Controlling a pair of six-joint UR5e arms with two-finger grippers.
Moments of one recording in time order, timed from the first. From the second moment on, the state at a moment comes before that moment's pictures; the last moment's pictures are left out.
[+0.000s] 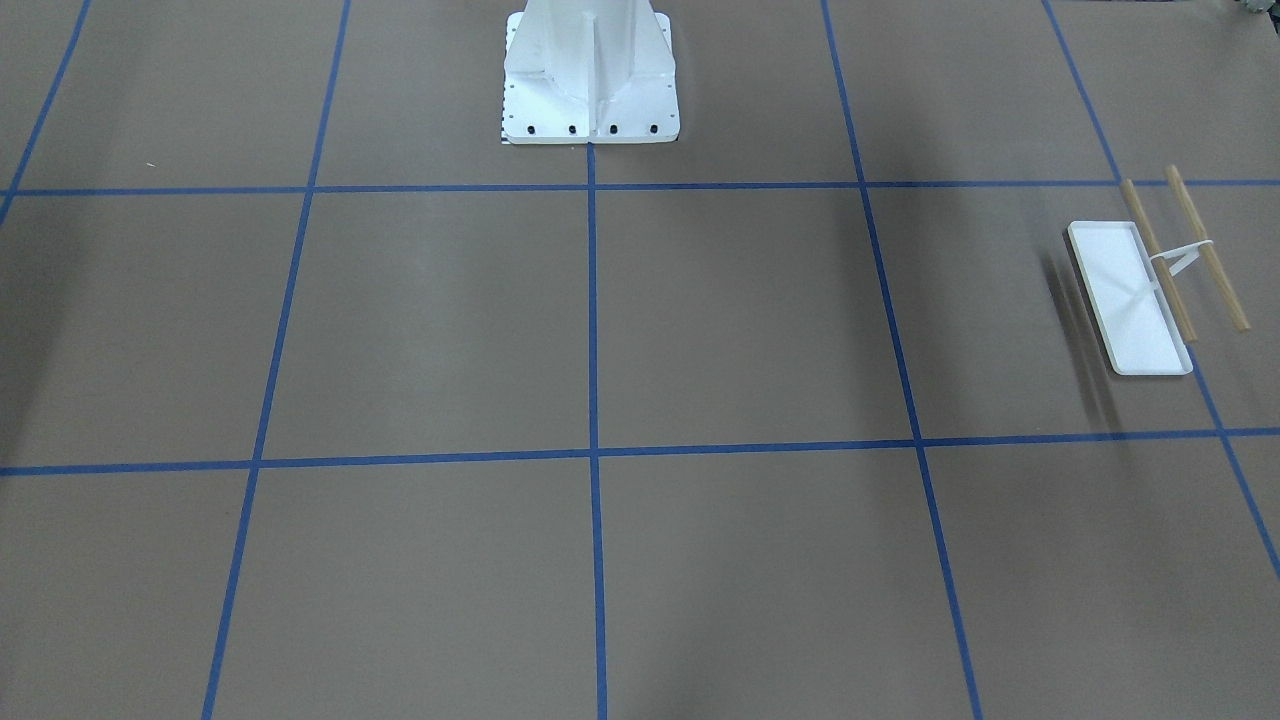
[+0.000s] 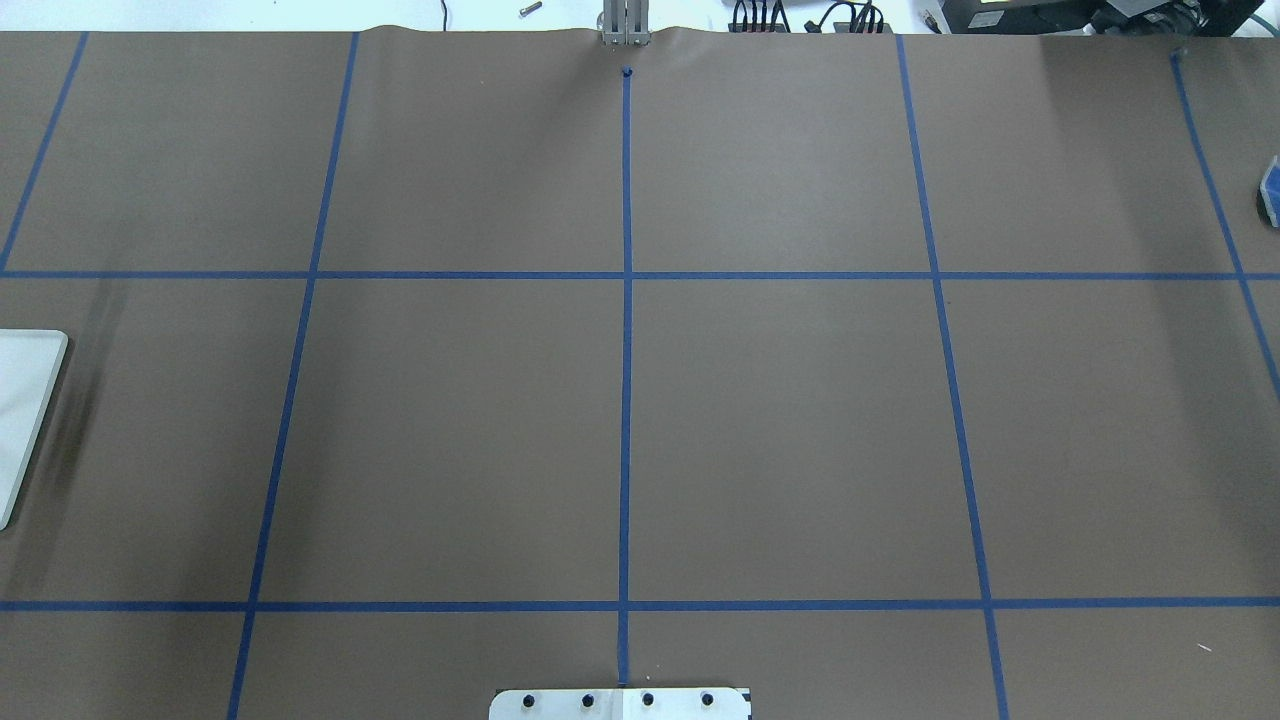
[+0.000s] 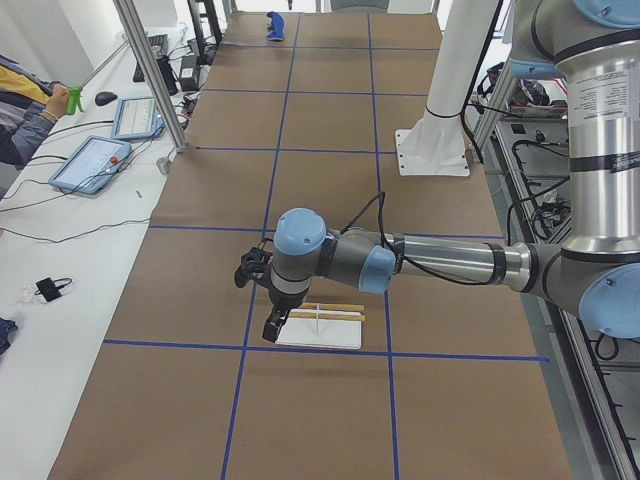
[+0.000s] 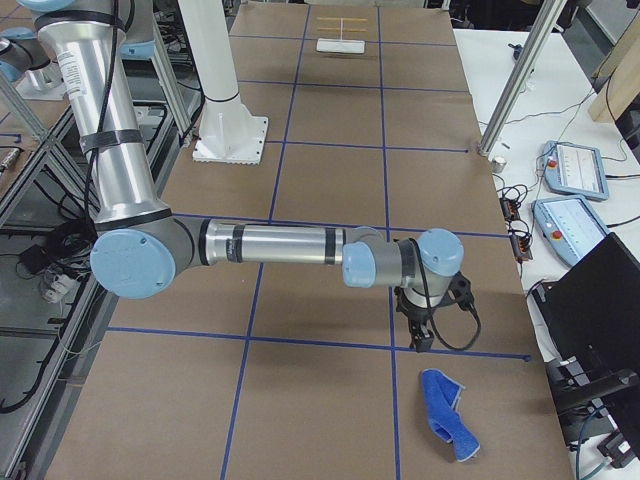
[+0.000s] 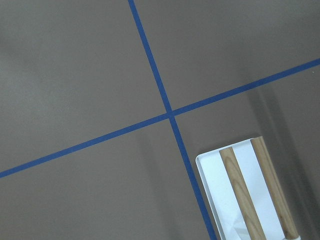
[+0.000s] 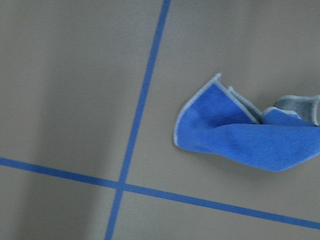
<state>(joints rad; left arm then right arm) -1.55 -1.43 -1.79 -1.77 -2.27 0.13 1.59 -1.25 1.12 -1.44 2.26 -0.20</state>
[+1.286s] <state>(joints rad) -1.55 -1.44 -1.78 -1.77 -2.27 0.13 1.55 -1.16 0.71 -0.99 2.04 0.05</state>
